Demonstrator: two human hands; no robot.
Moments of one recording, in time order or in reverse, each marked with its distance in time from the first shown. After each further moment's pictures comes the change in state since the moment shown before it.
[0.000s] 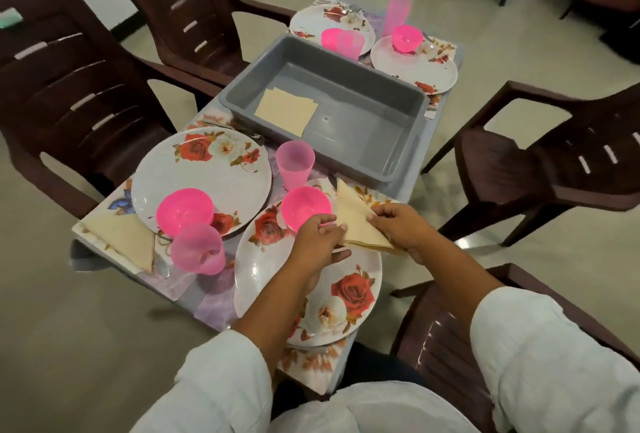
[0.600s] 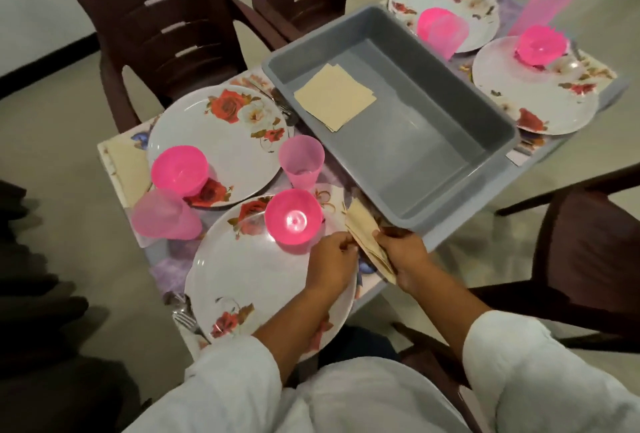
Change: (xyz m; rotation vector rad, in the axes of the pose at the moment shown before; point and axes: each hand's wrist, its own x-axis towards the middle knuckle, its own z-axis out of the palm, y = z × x) left_hand 0.091 -0.029 0.100 0.495 0.513 0.055; right_hand 0.138 0.035 -0.025 0.267 -0.180 0.246
